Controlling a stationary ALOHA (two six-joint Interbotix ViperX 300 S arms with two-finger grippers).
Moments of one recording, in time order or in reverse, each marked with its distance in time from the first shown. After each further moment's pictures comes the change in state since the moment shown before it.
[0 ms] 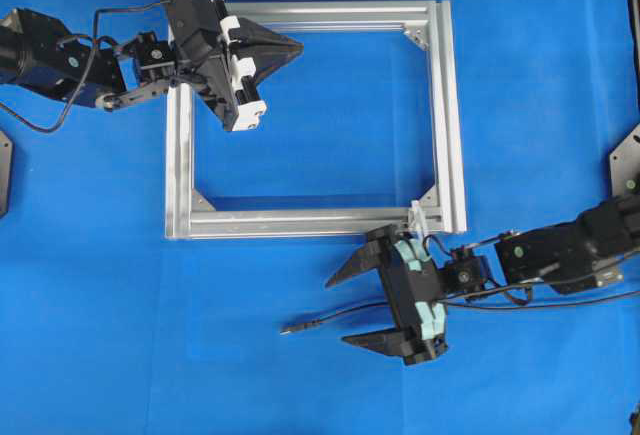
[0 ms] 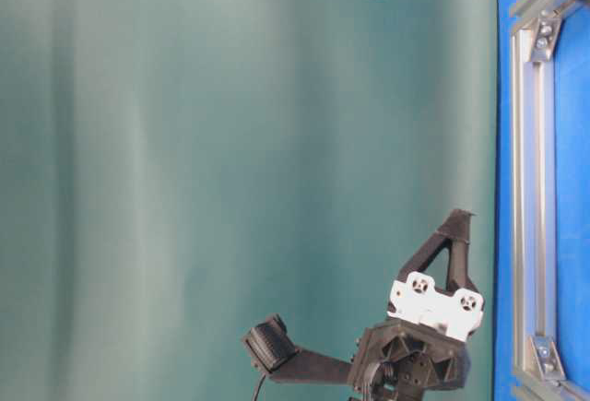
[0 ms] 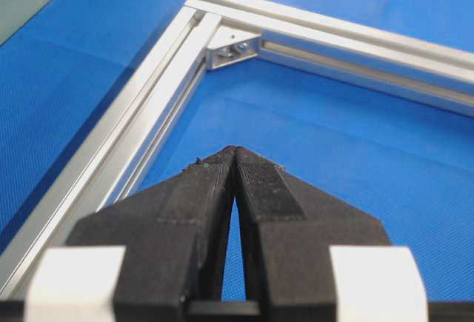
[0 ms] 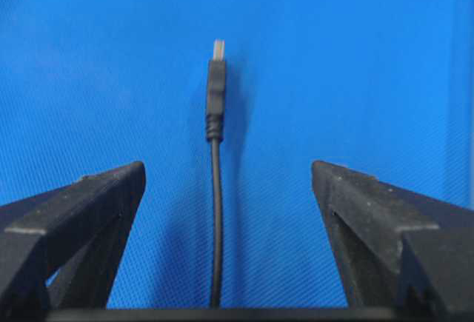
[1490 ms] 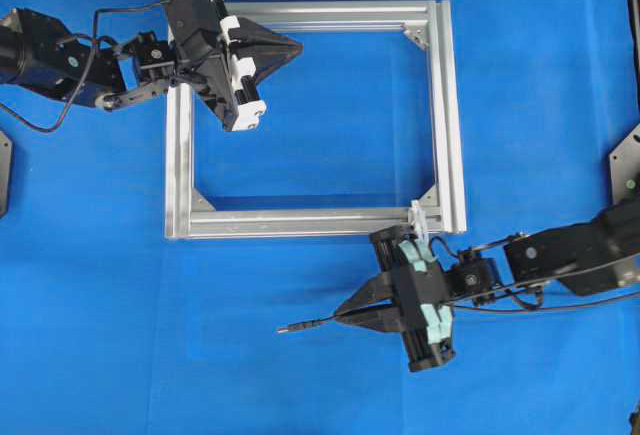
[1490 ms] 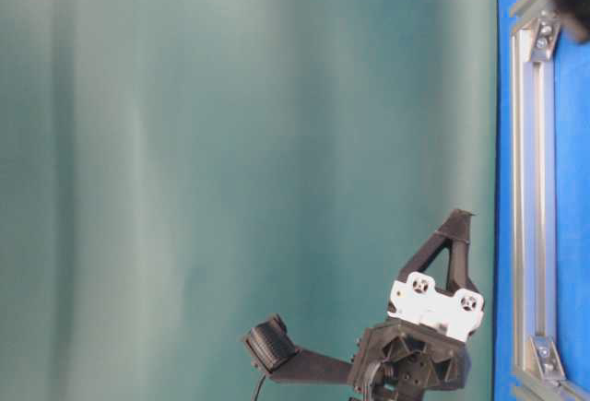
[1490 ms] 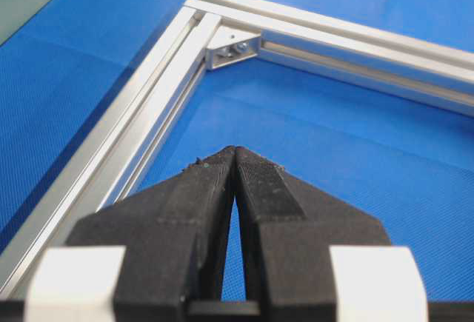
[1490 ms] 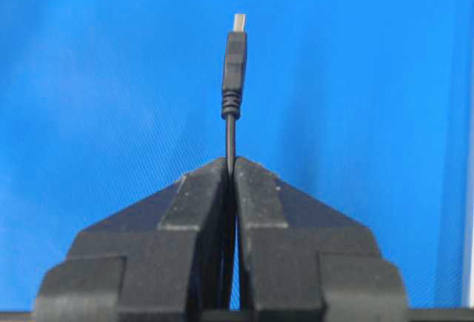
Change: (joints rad) left arm 0.000 0.000 0.000 0.002 0.002 0.000; right arm 0.015 -0.127 0.003 0.028 0.118 -0.006
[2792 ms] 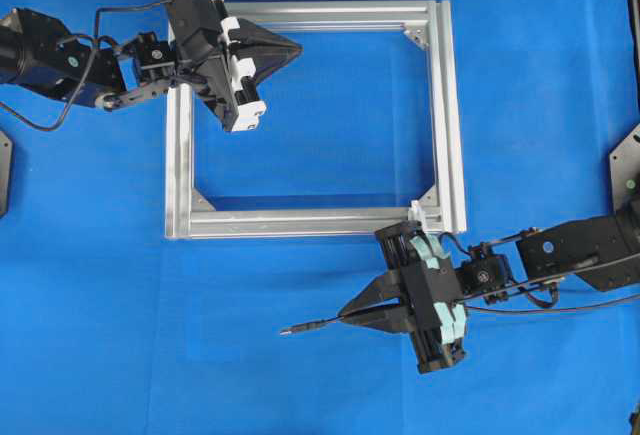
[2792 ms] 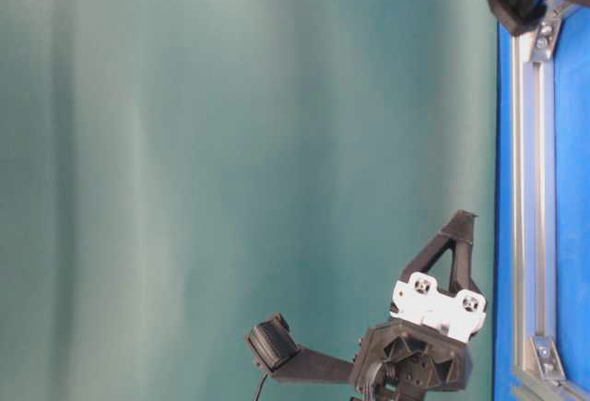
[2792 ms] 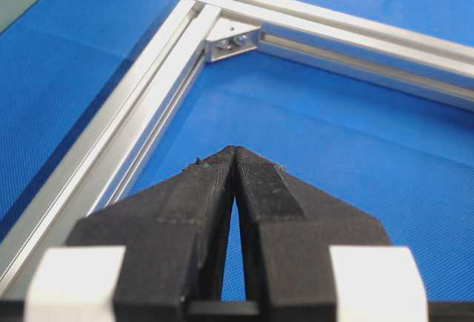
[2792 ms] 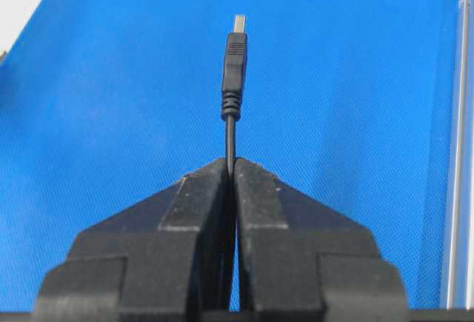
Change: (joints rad) left arm 0.000 0.000 0.000 0.000 0.012 -0.009; right arm 0.000 -0.066 0.008 -0.002 0.043 -0.011
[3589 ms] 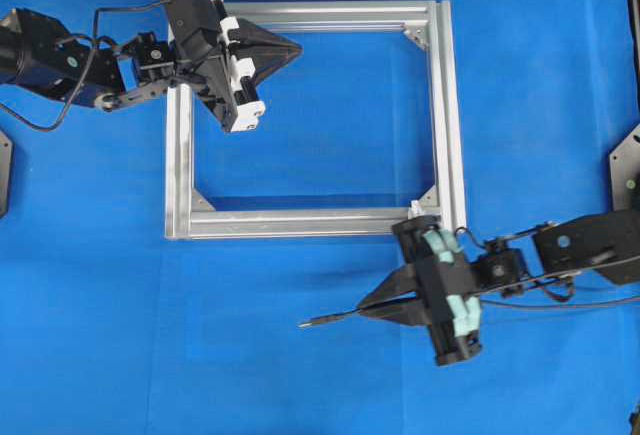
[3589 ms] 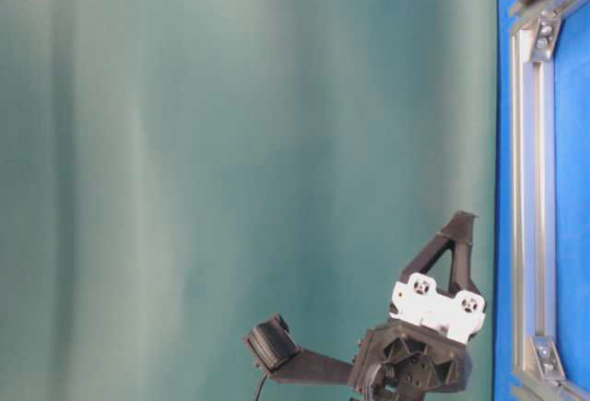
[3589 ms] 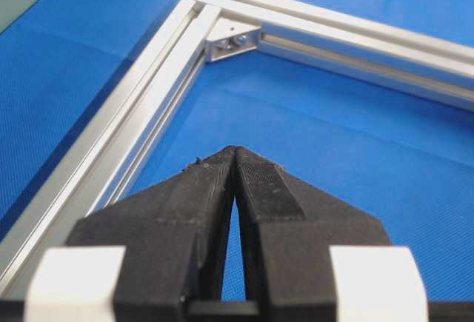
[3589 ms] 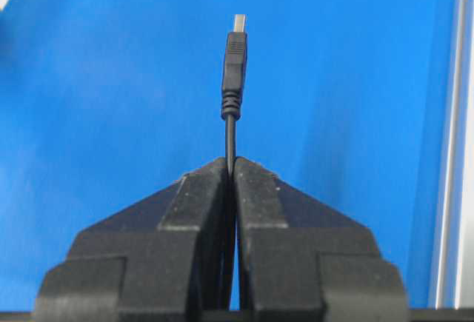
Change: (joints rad) left arm 0.000 -0.005 0.005 0.000 0.000 -0.002; right arm 0.006 -0.049 0.080 0.012 0.015 0.009
